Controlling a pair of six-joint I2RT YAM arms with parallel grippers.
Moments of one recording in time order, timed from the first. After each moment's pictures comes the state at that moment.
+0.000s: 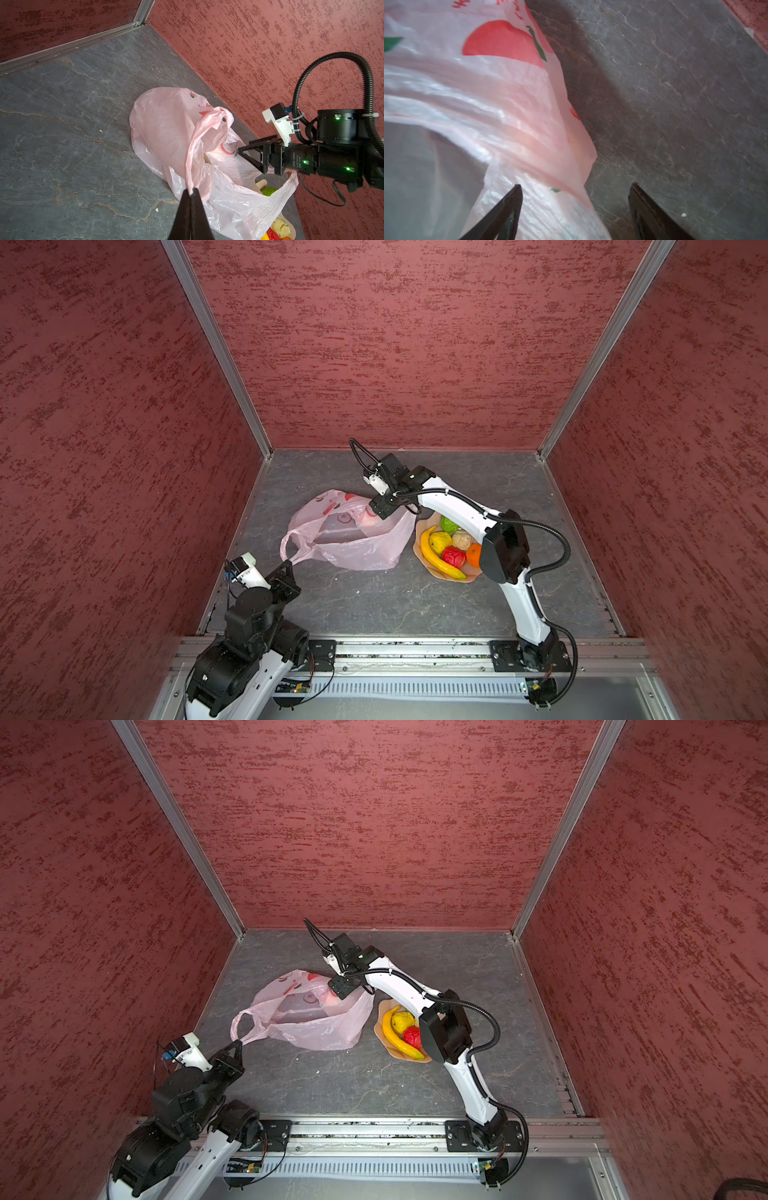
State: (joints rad) left arm -0.43 0.03 0.62 -0.97 -0.40 -0.90; right arm 0.73 2.26 2.11 -0.88 -0.02 -0.09
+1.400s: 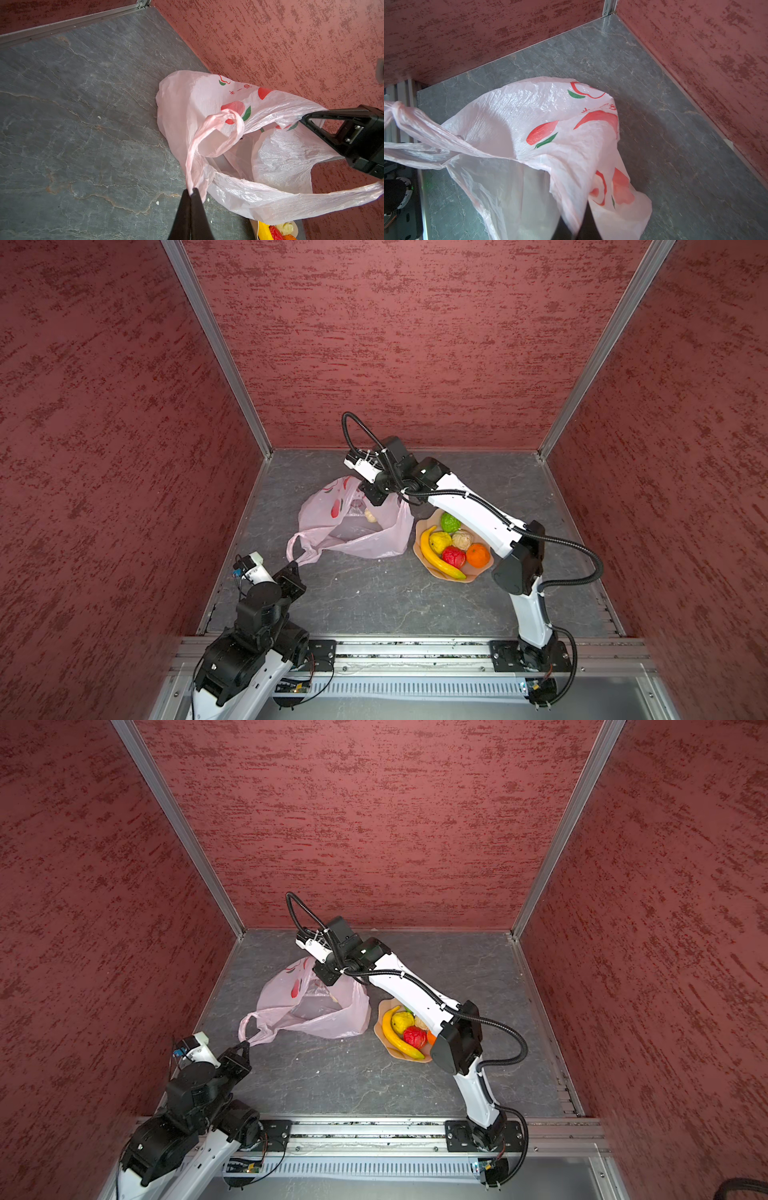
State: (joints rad) left arm -0.45 0.05 0.57 -0.97 -0.39 -0.98; right arm 0.83 2.09 2.20 -0.82 -0.19 -0.18
